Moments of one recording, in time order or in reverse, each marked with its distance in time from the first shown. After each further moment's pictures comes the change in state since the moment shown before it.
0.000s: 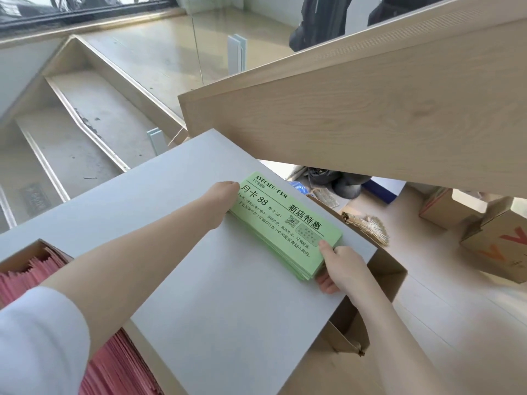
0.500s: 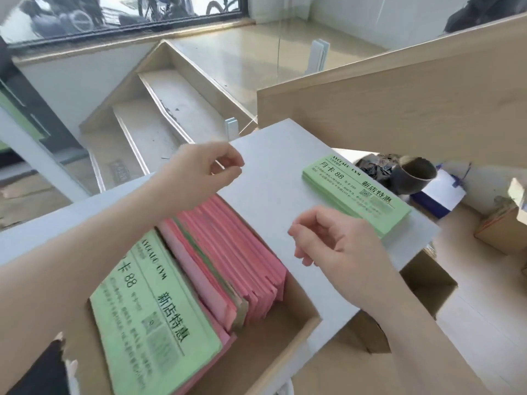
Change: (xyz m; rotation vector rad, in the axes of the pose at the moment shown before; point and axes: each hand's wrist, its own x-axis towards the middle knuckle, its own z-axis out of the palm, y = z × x) left_hand -0.200 -0.042 -0.179 0.522 0.156 0.624; right_hand -0.200 -0.069 0.074 0.051 -0.153 -0.897
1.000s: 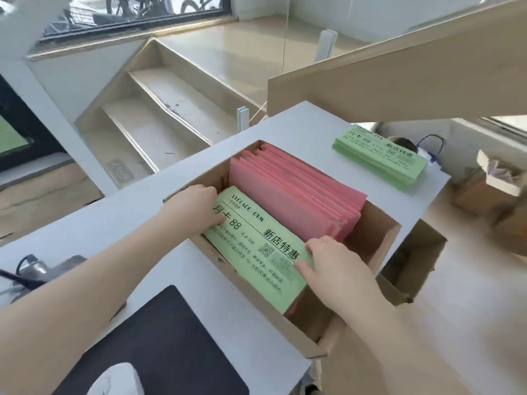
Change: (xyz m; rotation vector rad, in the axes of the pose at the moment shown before) left_hand -0.106 -0.146 -0.049 0.653 -0.309 -0.146; right_hand -0.075 -0.041 0.179 -0.796 -0.097 0.339
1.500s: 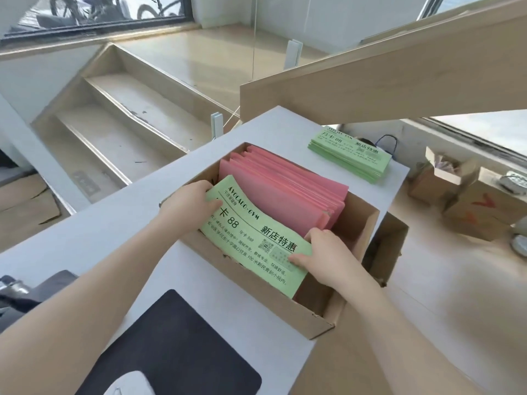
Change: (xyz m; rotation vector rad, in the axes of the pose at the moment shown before) left_hand -0.001 -0.009 0.002 -0.403 0.104 0.024; right_hand 0.003 -0.010 0.008 0.140 -0.059 0.271
